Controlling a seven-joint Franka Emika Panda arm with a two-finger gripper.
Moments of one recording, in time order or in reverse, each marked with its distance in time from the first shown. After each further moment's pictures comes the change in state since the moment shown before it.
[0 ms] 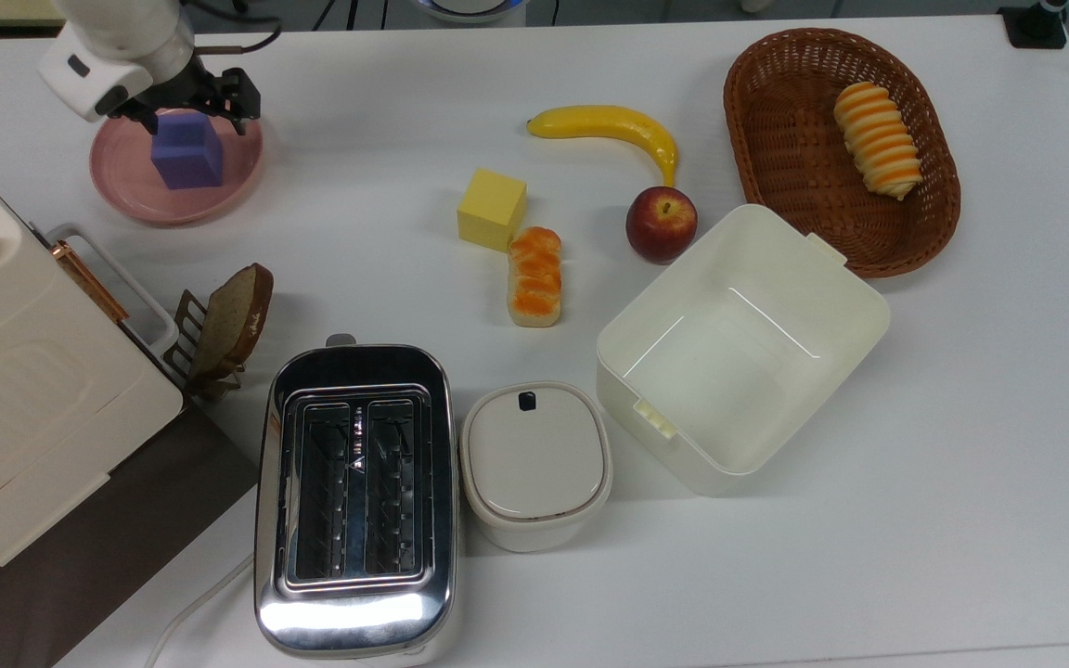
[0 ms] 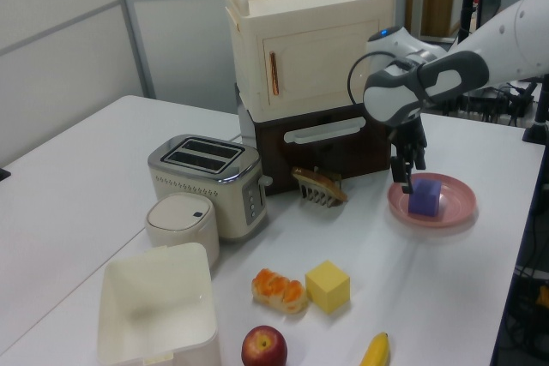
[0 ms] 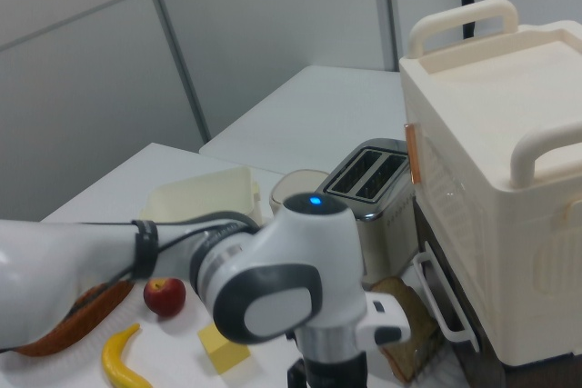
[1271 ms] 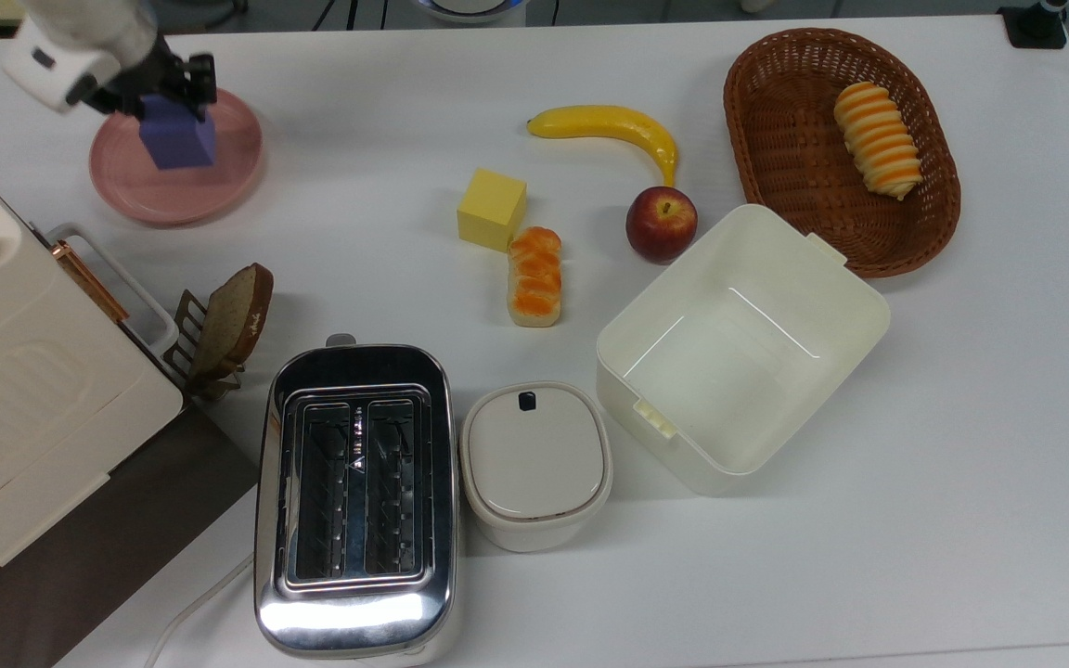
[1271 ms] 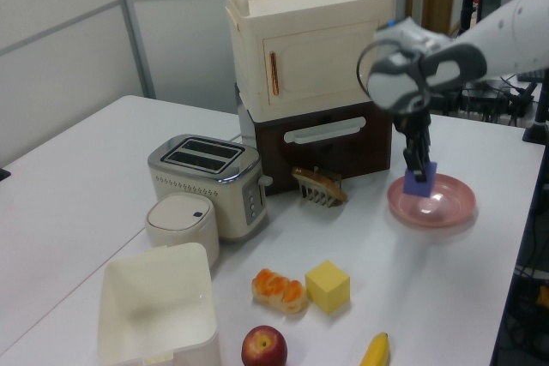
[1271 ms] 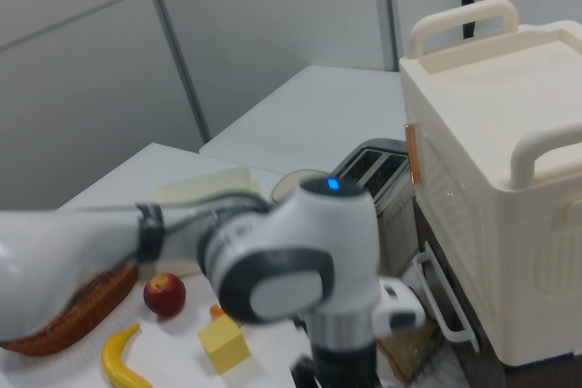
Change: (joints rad) arm -0.036 0.006 0.000 0.101 0.032 -0.115 -0.154
